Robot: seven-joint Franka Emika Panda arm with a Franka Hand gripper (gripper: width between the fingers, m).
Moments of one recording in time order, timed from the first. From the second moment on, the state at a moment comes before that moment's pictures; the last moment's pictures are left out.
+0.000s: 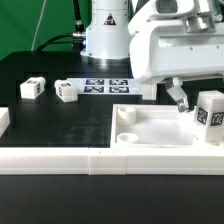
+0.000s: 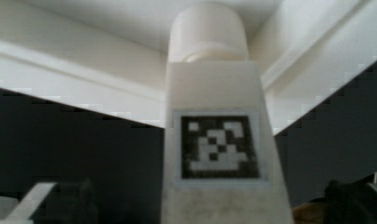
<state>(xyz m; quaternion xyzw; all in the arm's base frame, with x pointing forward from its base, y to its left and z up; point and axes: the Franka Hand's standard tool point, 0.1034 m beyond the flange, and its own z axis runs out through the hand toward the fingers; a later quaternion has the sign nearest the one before) 0.633 0.114 0.085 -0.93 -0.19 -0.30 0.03</state>
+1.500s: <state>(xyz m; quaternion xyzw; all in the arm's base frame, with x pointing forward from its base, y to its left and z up) 0.636 0.122 0.089 -0.97 -0.22 0.00 0.05</state>
